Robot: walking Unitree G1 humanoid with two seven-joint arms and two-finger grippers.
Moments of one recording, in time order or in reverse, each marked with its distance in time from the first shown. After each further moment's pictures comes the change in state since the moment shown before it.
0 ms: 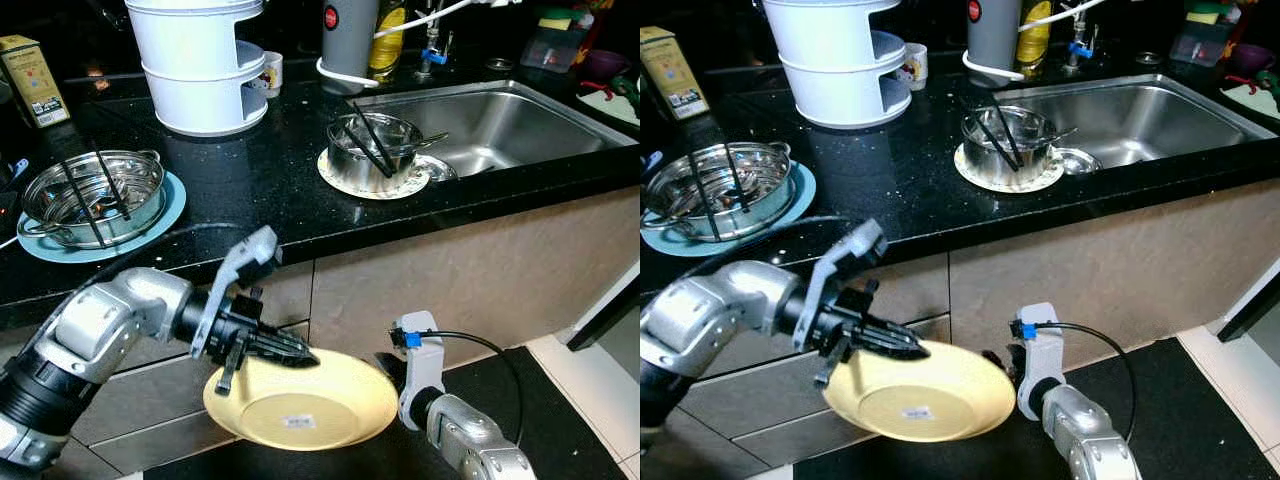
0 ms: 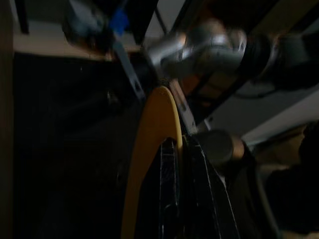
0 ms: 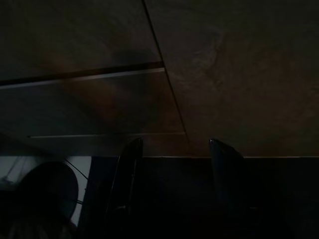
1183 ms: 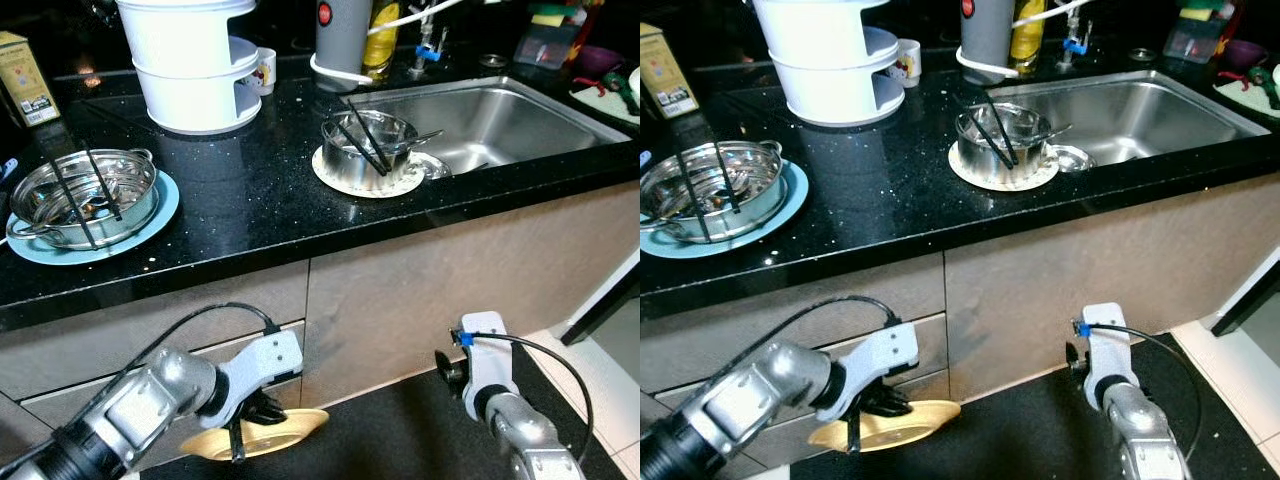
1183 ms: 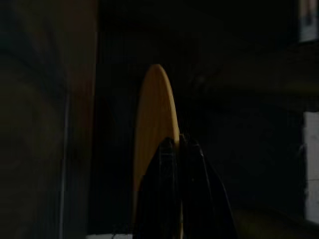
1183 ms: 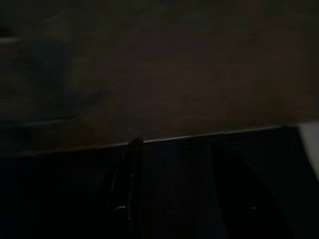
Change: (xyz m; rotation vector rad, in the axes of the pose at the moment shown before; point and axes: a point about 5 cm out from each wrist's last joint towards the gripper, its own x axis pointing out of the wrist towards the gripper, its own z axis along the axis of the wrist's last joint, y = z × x) left arm 0.041 0.006 -0.110 0.038 0.365 0.486; right arm -0.020 -0.069 -0.010 -0.172 0.020 -0.314
